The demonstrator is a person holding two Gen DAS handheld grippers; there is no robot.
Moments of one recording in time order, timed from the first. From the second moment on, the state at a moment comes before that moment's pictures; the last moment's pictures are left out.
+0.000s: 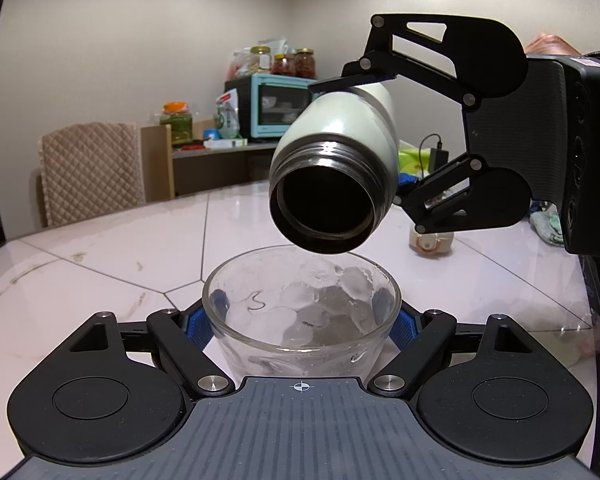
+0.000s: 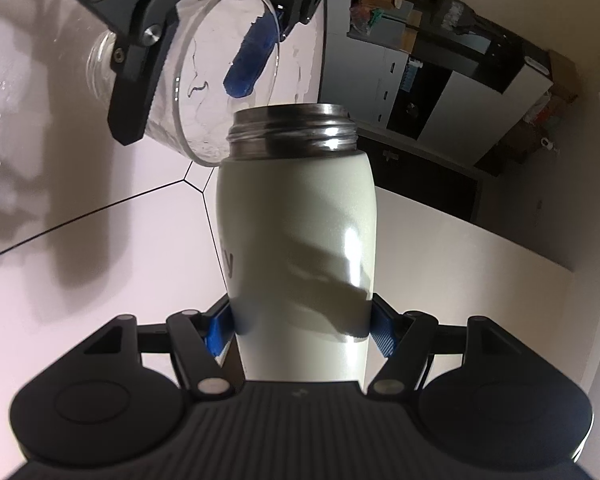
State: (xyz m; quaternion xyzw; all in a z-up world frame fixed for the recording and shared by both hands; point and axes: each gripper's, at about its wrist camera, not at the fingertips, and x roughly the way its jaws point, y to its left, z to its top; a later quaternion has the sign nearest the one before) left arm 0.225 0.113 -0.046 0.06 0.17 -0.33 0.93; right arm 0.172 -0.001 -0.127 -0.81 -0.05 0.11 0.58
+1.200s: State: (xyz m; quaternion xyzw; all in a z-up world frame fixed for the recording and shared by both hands) left arm 0.227 0.109 -0.043 0.06 0.18 -0.32 0.93; right arm 0.162 -0.016 -0.119 -0.75 -0.03 0.14 0.64
